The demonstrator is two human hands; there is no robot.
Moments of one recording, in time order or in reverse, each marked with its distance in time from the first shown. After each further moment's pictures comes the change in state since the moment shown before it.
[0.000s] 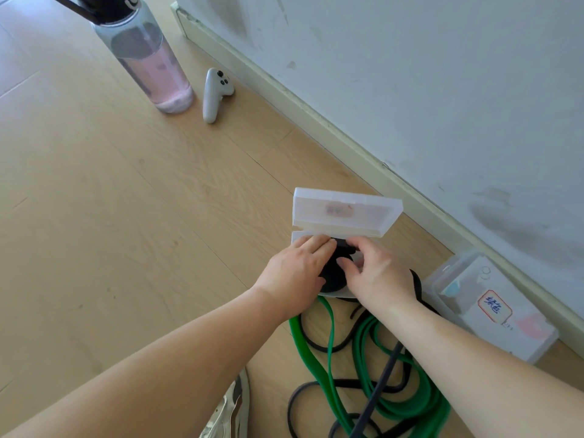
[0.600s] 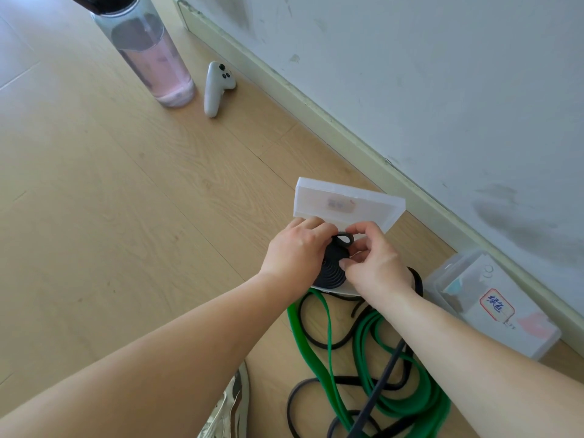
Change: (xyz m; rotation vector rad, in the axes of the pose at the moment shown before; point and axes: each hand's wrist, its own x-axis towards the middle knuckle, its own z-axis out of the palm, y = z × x) left_hand 0.020 -0.001 0.002 -0.085 0.315 -0.122; right_hand 0.003 -0.004 0.000 0.303 -0.025 0.144
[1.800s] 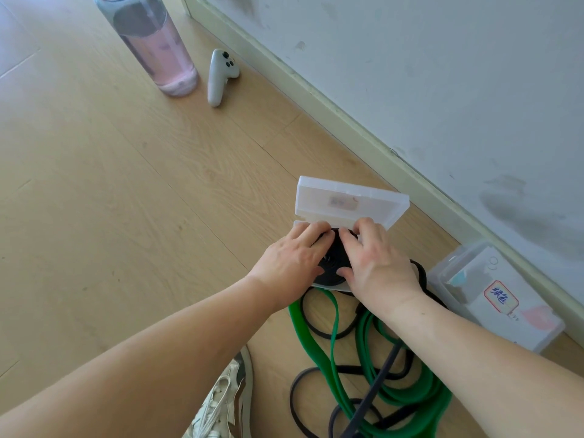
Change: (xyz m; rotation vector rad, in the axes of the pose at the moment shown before) left_hand -0.033 -0.020 -0.006 0.191 -0.212 0.227; right_hand -0.005 0.013 0.010 -0.741 0.076 -0.533
